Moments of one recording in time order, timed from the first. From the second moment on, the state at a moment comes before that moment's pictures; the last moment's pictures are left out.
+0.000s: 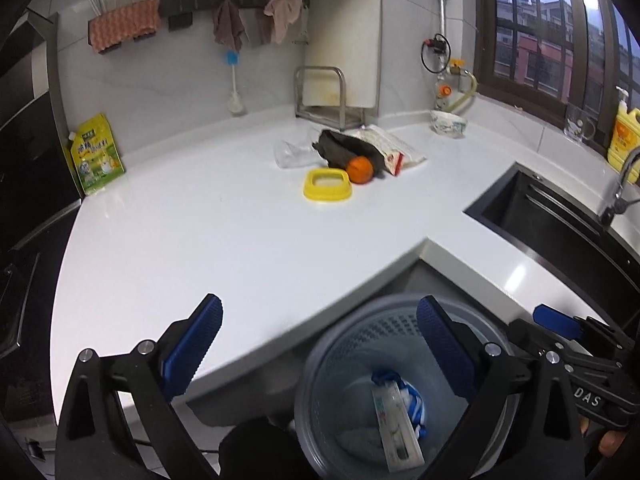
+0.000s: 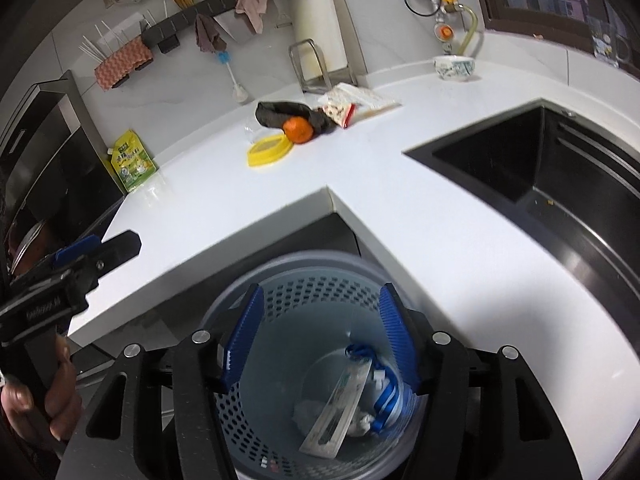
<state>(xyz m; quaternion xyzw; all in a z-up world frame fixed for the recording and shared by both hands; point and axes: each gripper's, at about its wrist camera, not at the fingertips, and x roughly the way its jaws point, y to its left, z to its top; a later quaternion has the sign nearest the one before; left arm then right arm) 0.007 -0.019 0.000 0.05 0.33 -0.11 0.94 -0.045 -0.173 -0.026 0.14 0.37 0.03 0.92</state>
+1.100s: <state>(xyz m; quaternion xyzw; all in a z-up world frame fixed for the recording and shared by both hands) 0.228 -0.075 -0.041 0.01 0.40 -0.06 0.91 0.128 -0.239 -0.007 0.12 0.36 0.05 0.92</state>
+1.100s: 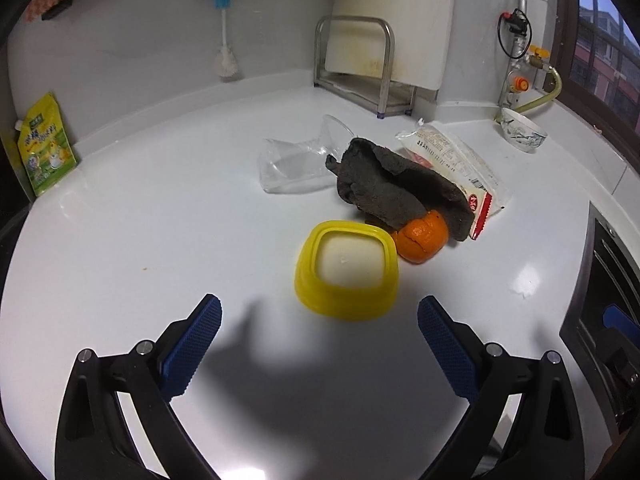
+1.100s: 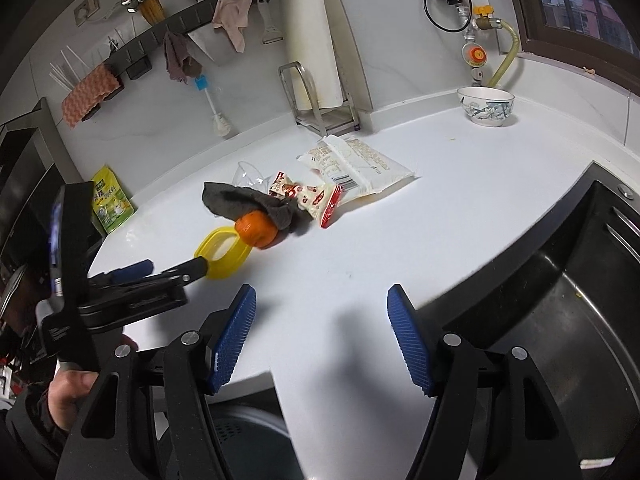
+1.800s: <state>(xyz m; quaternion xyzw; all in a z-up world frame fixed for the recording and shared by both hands) 0.260 -0.095 -0.055 0.04 0.43 -0.05 0.90 0.135 -0.251 -0.009 0.14 0.36 0.06 0.92</state>
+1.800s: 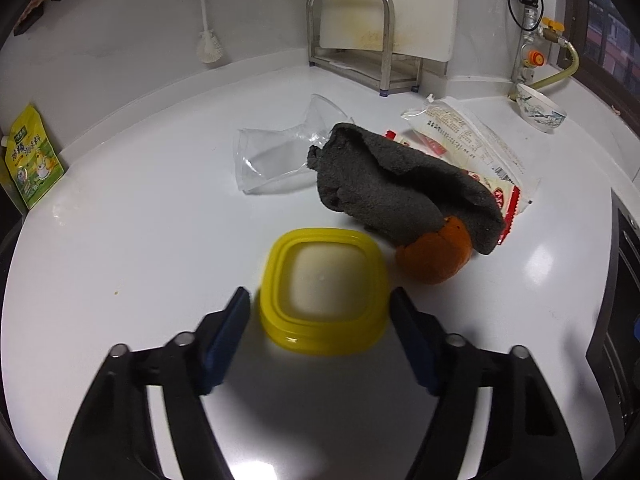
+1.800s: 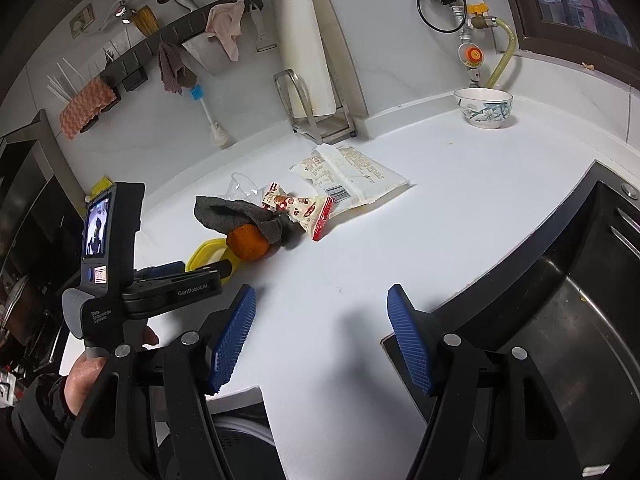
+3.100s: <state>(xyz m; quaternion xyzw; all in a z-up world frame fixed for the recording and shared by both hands) 0.255 -0.022 -0.039 0.00 0.39 -0.08 0.92 0.324 -0.153 -0.031 -0.20 0.44 0.16 0.86</state>
